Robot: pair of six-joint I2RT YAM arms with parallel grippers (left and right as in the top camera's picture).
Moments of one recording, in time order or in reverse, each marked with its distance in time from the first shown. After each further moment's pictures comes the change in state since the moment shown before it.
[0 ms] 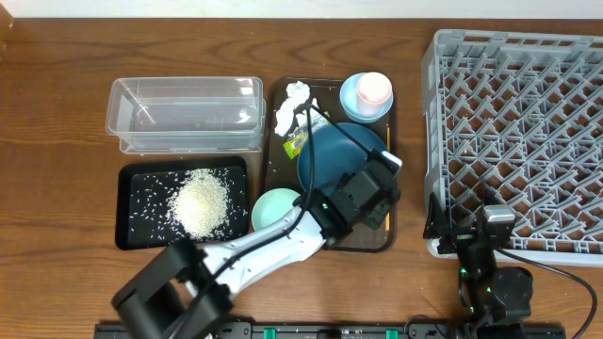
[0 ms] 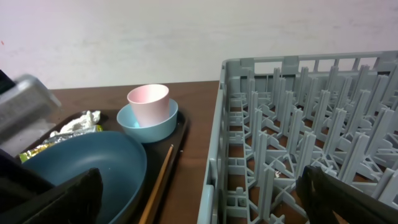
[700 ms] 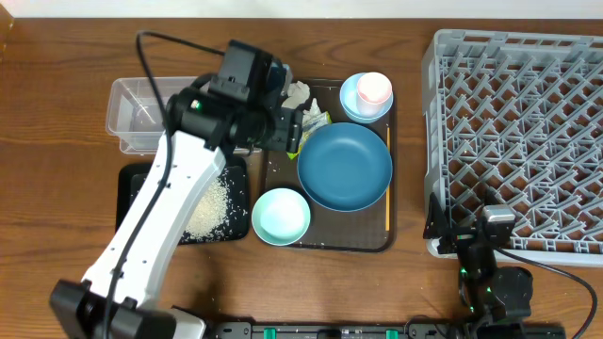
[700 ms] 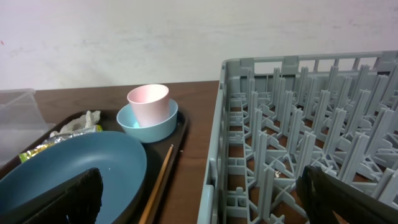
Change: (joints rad) left arm 0.552 -0.095 0.579 -0.931 0.268 0.141; right arm 0.000 0.000 0.000 0.000 0.000 0.000
